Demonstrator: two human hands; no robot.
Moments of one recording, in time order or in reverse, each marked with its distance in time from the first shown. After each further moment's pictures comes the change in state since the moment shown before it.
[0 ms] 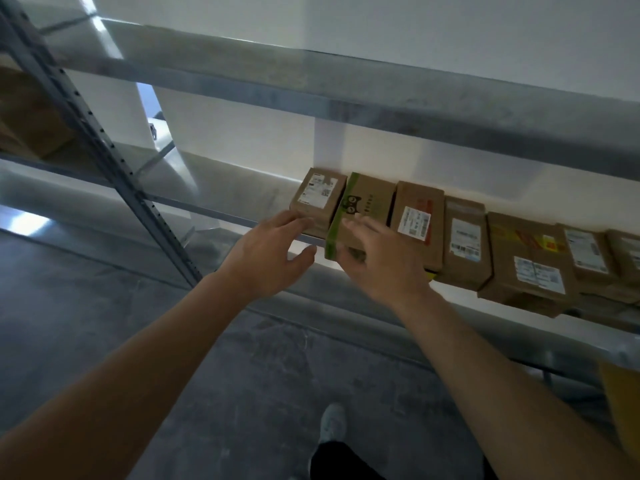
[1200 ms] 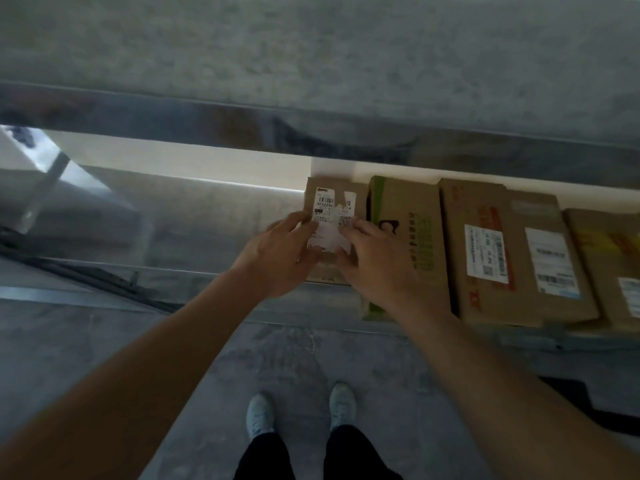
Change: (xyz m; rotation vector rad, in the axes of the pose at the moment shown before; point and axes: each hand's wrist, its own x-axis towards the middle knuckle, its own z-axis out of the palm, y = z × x) left_hand 0.248 -0.209 0.116 0.005 -0.388 0.146; right_hand 0.217 0.045 0.163 -0.076 -0.152 0.267
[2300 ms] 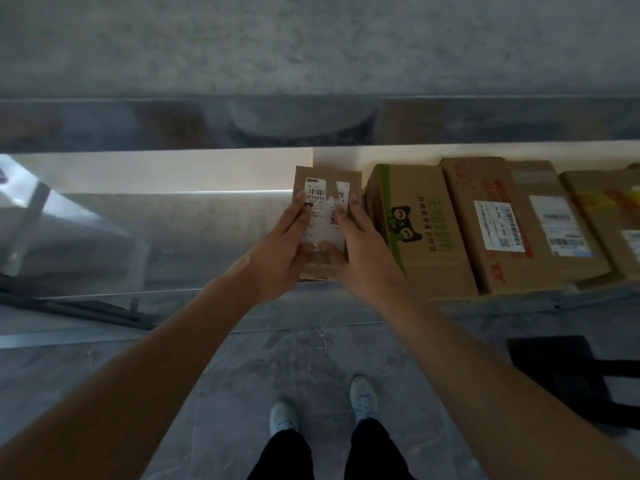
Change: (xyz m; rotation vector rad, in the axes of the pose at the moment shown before) left_hand -0.003 -0.061 0.005 -0.193 0.098 0.319; right_hand 0.008 -0.050 0.036 0.298 0.031 0.152
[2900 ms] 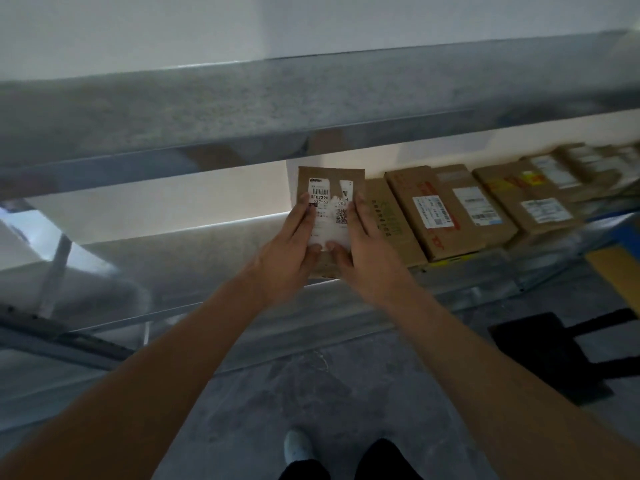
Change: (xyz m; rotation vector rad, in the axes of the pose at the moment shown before) left_hand -0.045 0.105 -0.056 0.106 0.035 0.150; right_hand -0.108 -0.064 -0.067 -0.116 0.222 0.053
